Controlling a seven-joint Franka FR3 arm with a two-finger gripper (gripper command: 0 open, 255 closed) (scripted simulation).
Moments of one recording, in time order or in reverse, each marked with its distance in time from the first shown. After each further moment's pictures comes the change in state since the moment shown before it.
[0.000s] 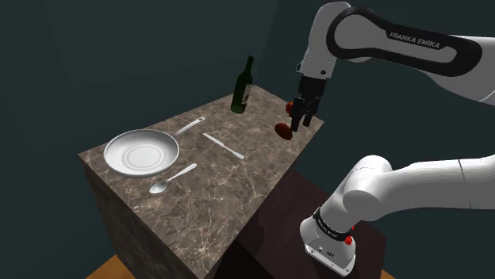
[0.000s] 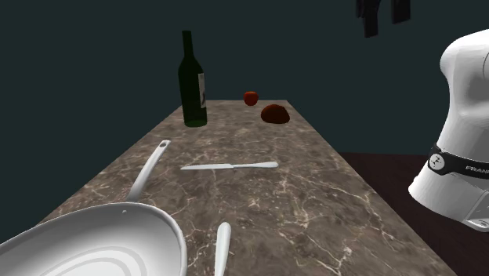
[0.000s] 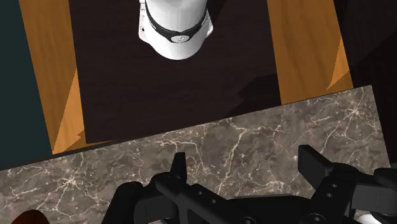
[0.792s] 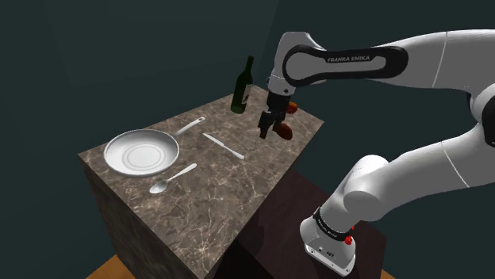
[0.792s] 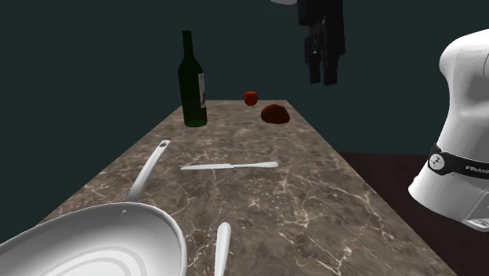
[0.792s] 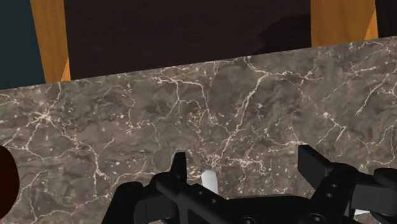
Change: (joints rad) arm 0.023 0.265 0.015 -0.056 -0.029 0.399 -0.074
